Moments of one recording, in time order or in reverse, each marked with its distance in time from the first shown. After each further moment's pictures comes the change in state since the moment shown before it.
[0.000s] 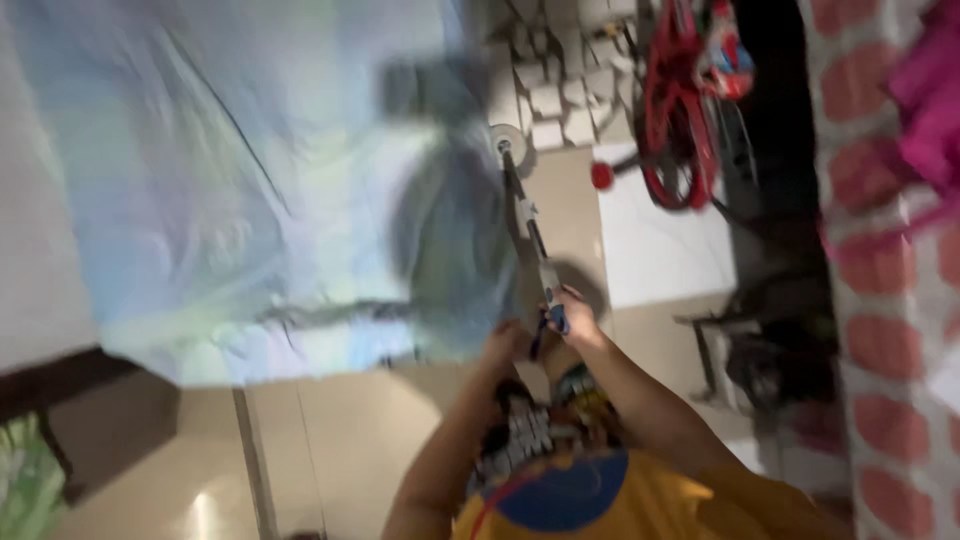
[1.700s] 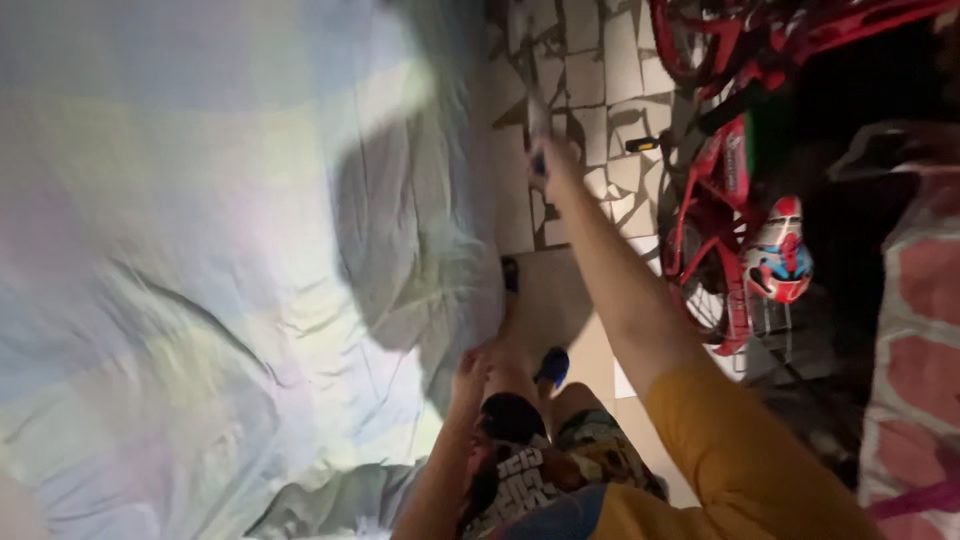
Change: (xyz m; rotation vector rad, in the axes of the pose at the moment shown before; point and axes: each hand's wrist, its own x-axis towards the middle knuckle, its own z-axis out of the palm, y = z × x) left_hand 0.275 0.265 0.004 0.453 0.415 -0.059; right_hand 0.491 -0.429 0.323 -0.216 0.110 -0.178
